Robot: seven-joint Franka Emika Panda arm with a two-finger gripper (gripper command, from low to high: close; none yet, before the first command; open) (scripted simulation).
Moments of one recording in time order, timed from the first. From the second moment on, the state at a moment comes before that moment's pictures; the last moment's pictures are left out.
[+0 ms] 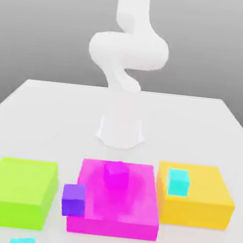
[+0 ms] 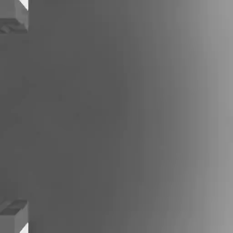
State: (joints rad) arm 0.01 -0.71 -0.03 -2.29 0.01 2.32 0.76
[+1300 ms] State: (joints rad) arm -0.11 0.58 -0.18 -2.15 0.24 2.71 0.10
